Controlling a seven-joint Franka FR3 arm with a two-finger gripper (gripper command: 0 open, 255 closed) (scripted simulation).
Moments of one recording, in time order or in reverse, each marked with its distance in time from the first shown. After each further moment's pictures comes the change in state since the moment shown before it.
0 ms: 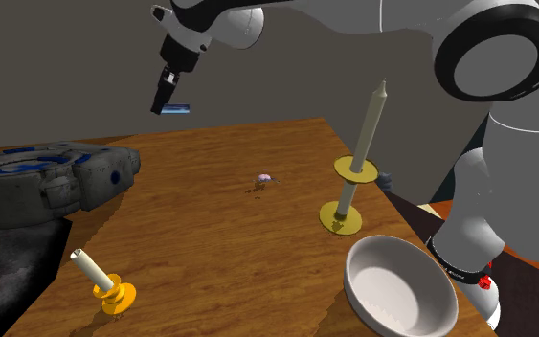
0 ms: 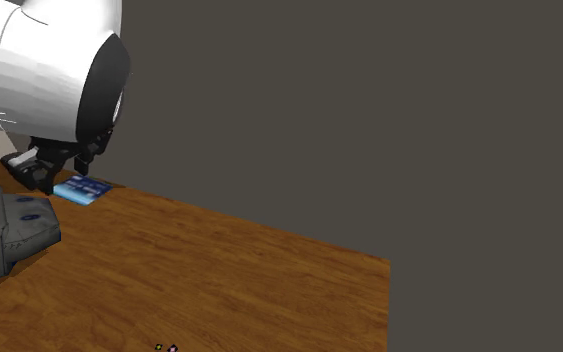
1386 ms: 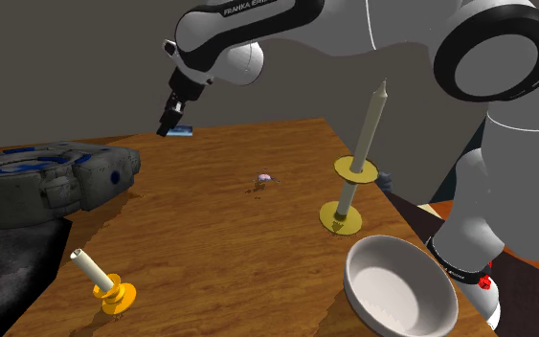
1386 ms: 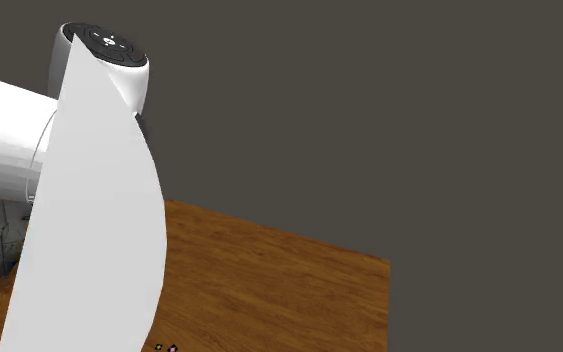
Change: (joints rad) arm -0.041 0.008 0.081 -0.158 0.093 0.208 -0.134
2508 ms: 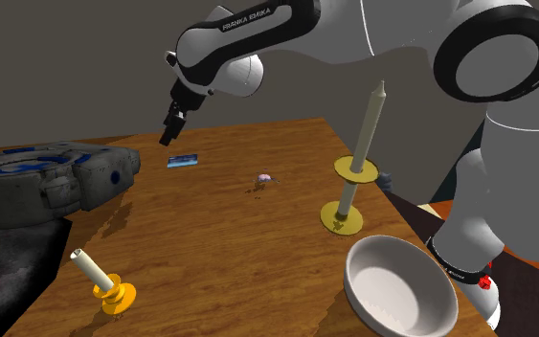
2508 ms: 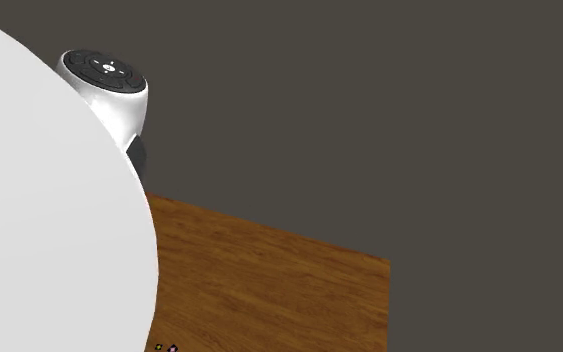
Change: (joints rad) arm -0.013 0.005 0.038 -0.047 0.006 0.068 -0.009
